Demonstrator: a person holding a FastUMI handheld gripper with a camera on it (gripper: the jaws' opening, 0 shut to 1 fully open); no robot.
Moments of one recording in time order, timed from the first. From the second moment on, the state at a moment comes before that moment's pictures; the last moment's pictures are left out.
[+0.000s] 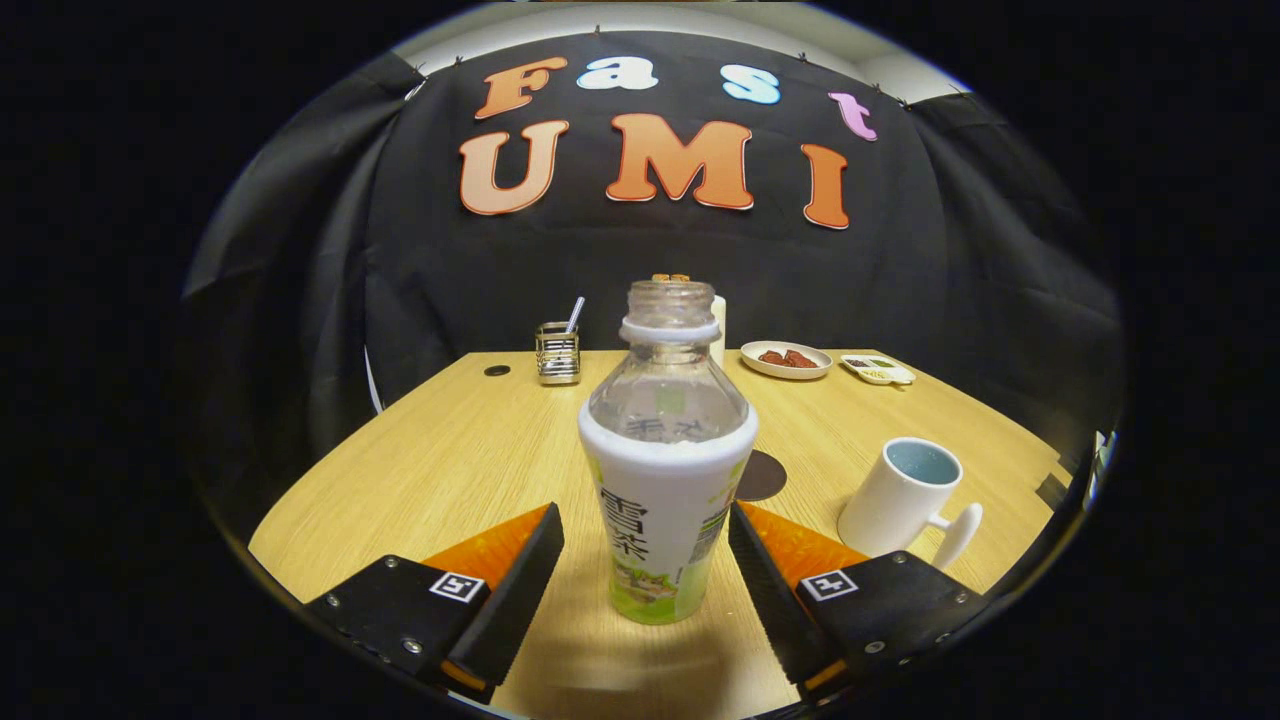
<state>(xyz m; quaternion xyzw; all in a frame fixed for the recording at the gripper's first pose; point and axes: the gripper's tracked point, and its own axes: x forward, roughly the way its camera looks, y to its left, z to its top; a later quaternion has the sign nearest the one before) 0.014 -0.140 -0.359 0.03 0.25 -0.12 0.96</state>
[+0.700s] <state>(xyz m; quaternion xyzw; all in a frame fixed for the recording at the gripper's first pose) 0.008 -0.165 -0.321 0.06 0.26 -0.18 0.95</state>
